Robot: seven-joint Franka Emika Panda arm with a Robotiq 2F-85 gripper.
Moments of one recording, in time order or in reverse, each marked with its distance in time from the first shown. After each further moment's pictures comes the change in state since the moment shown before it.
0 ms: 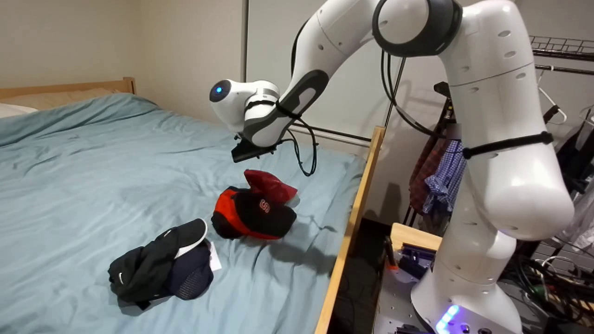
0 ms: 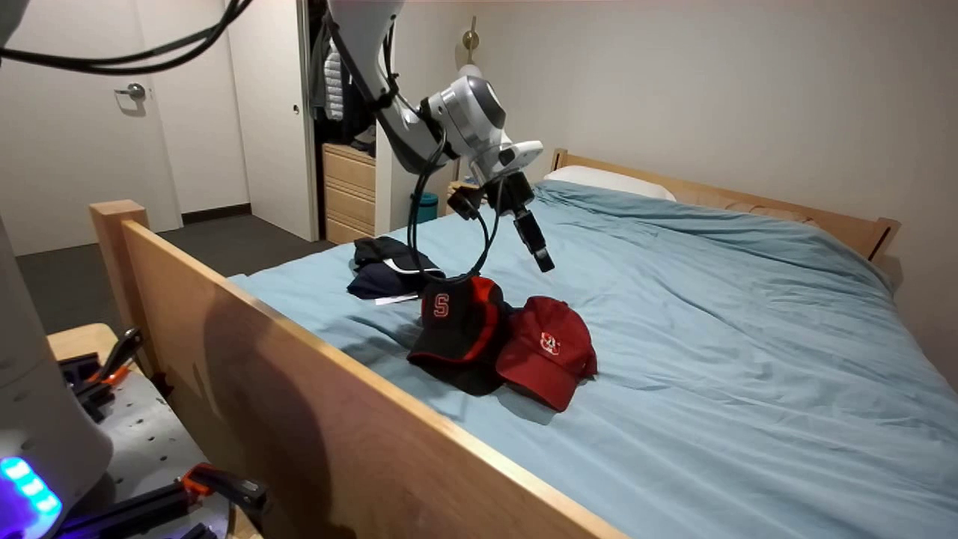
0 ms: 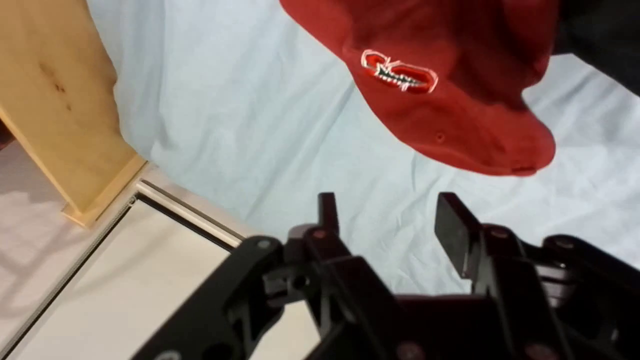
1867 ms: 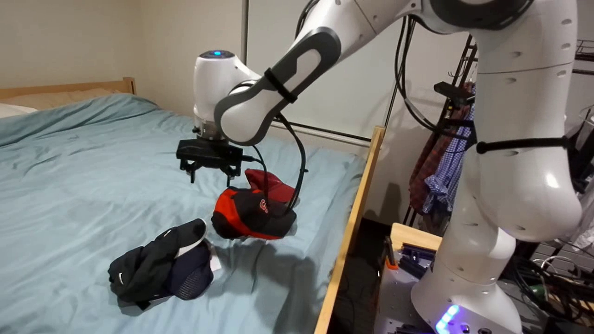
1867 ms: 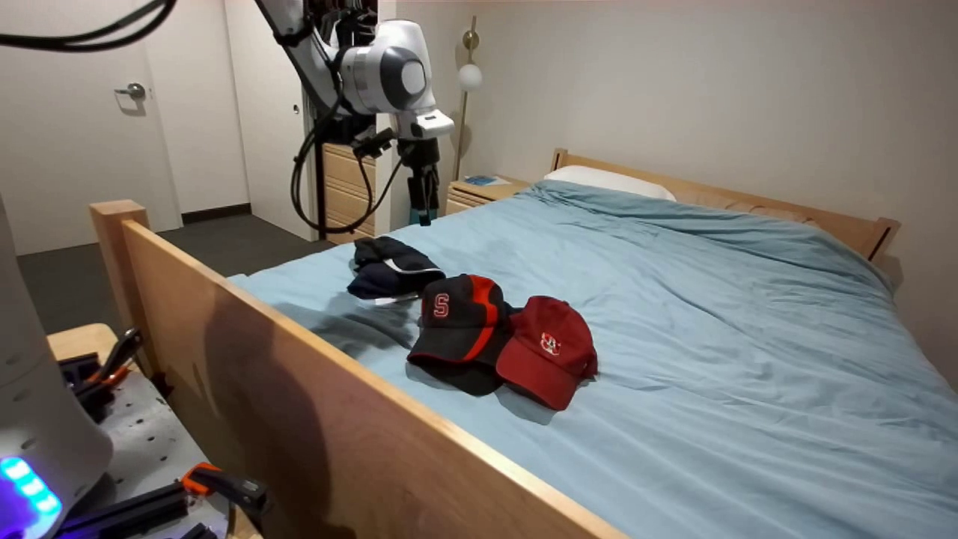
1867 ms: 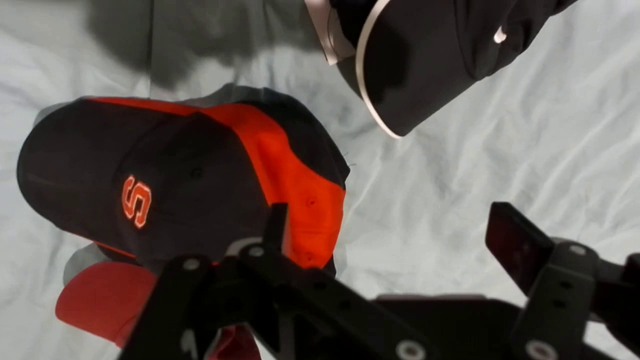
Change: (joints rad) arm 0.093 -0.196 0.177 -0.229 0.626 0.332 -0.092
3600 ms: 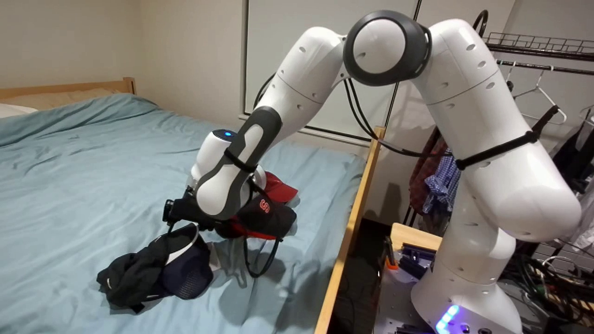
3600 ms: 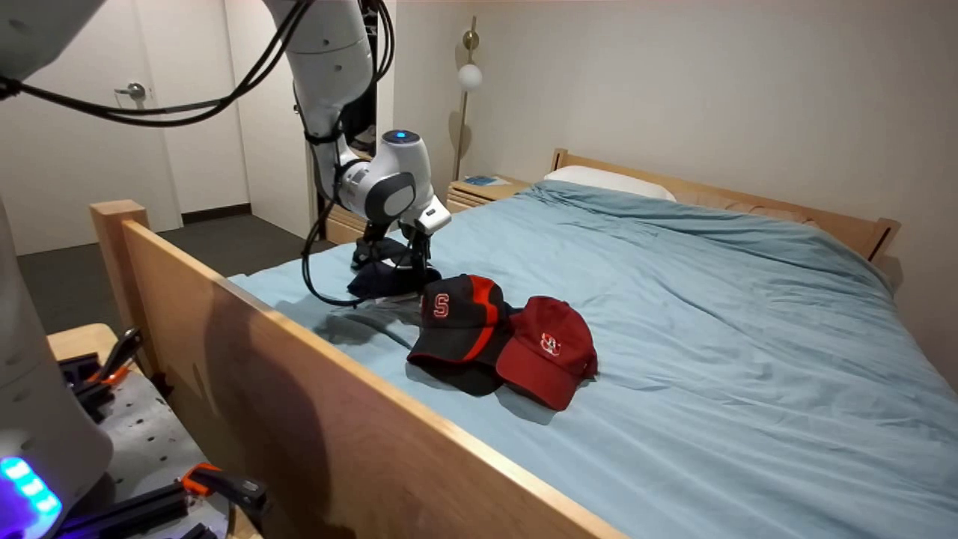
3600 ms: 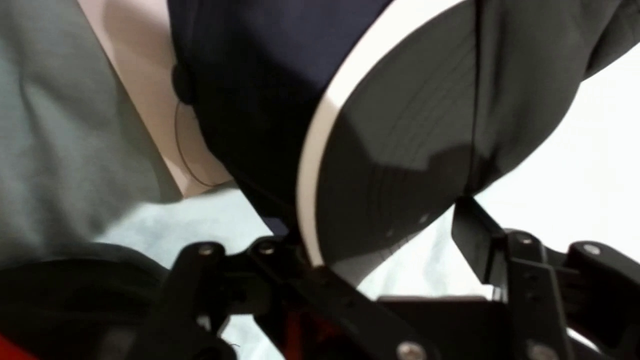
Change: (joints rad) arm -0.008 0.417 0.057 0.092 0.395 0.570 -0.423
